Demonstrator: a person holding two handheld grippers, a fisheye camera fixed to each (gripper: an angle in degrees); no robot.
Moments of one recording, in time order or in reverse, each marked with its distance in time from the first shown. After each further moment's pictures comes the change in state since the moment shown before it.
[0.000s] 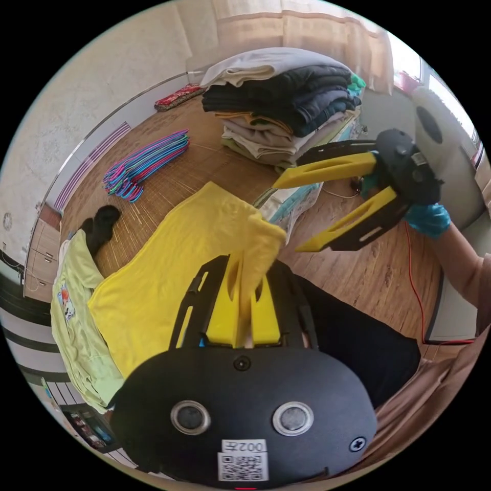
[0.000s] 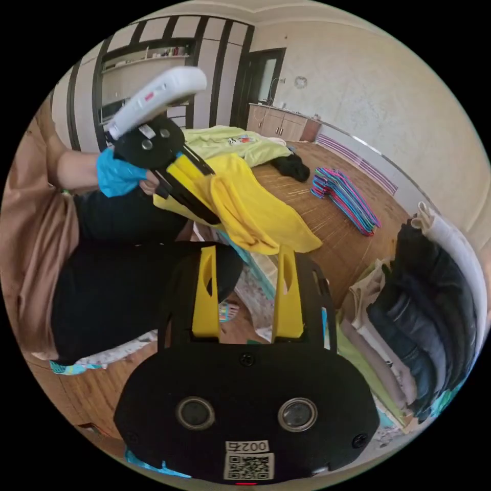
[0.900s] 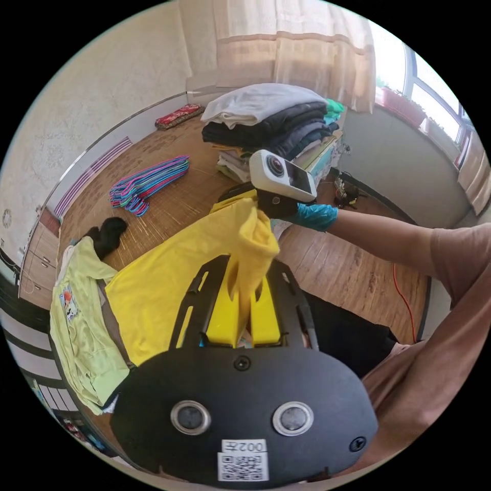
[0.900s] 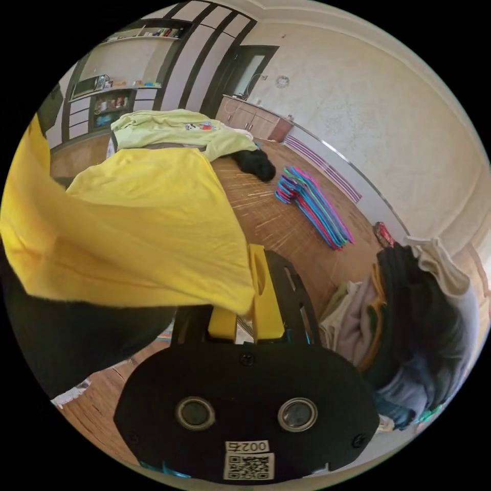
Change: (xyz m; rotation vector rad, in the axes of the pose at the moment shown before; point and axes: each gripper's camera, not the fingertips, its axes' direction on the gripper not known) left arm 0.042 0.046 -0.069 0.121 0.046 0.015; right arm 0.003 -0.125 0.102 -0.029 0.284 0.004
